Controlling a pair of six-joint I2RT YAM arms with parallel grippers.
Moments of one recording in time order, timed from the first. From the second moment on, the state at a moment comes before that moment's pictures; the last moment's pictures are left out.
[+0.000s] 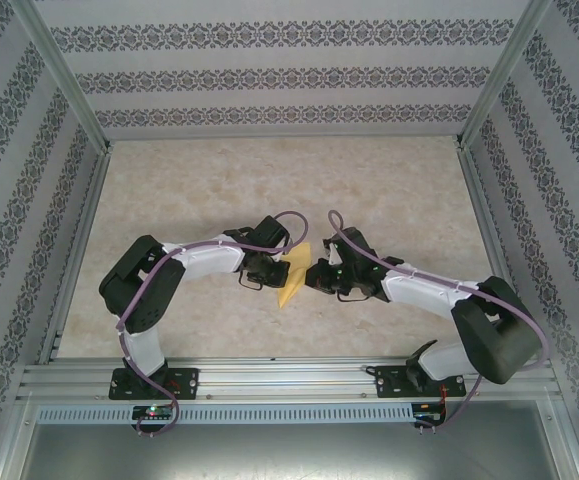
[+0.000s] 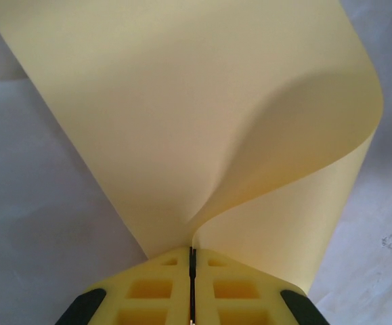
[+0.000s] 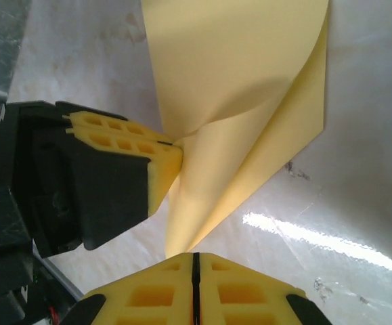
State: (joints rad) left arm -0.69 1.82 1.07 -0.46 0.23 -0.41; right arm 0.60 1.40 0.62 -0.11 -0.42 0.87
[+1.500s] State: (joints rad) left arm -0.69 1.83 1.14 -0.52 0.25 -0.34; right arm 0.48 1.93 1.18 -0.50 -0.41 0.59
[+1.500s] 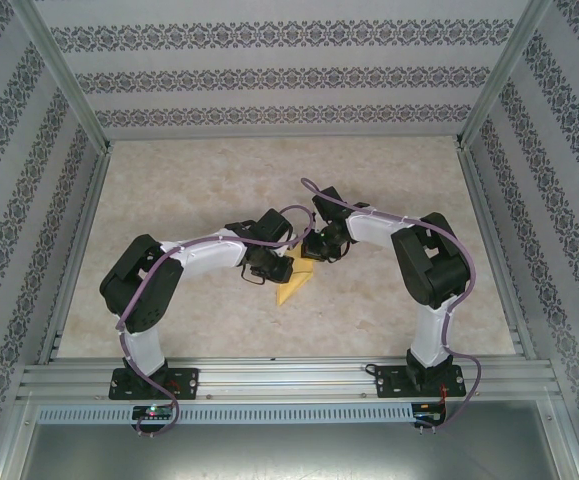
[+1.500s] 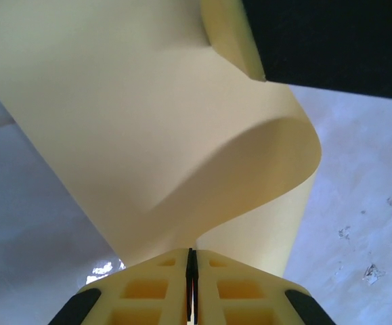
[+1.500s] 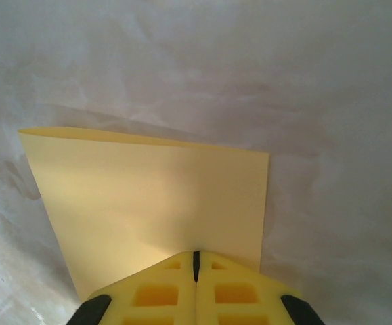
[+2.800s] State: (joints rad) left arm -0.69 1.86 1.14 -0.52 0.24 -0.31; right arm 0.48 1.93 1.18 -0.50 -0.41 0.59
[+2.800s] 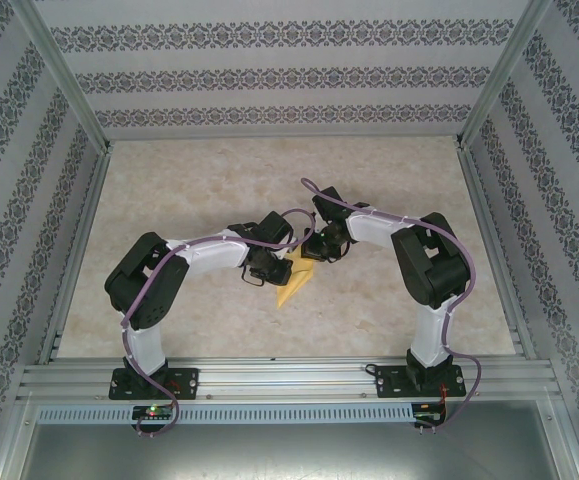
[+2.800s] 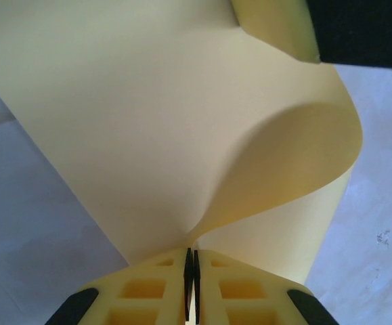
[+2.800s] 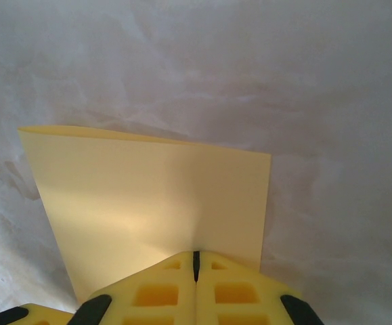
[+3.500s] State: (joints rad) left arm -0.69 1.84 1.14 -0.52 0.21 -0.31; right arm 0.48 1.93 1.18 -0.50 -0.41 0.59
